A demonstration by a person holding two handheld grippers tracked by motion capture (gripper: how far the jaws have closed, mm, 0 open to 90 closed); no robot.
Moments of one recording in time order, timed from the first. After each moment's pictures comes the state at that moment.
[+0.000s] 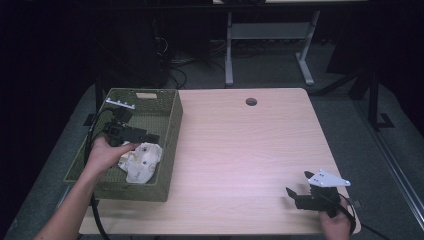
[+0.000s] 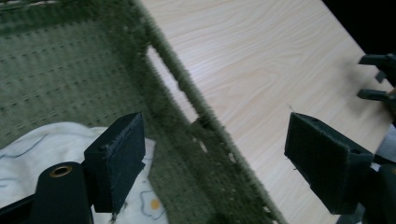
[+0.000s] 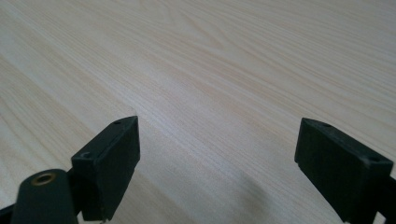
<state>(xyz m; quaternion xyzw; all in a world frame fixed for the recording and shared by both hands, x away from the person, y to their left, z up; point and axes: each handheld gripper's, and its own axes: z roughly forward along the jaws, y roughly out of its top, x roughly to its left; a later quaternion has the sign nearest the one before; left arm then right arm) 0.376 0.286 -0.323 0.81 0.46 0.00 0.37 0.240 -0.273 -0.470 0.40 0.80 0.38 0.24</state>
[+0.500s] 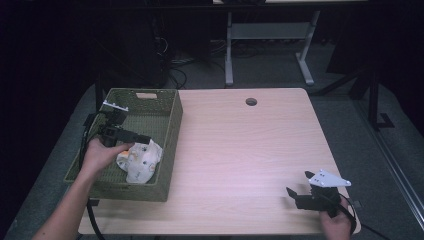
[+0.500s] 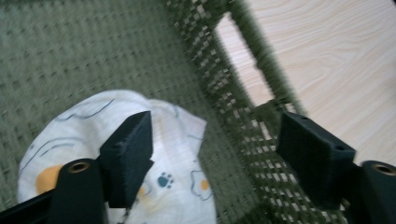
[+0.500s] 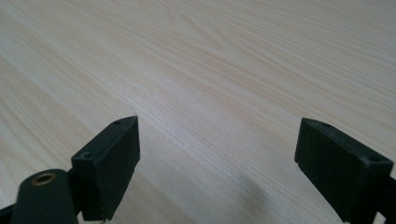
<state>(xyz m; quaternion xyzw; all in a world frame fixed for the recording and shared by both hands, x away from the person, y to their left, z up) 0.390 0.312 -0.345 0.80 0.52 0.02 0.31 0.240 -0.274 -0.470 0.40 0.80 0.38 0.24</state>
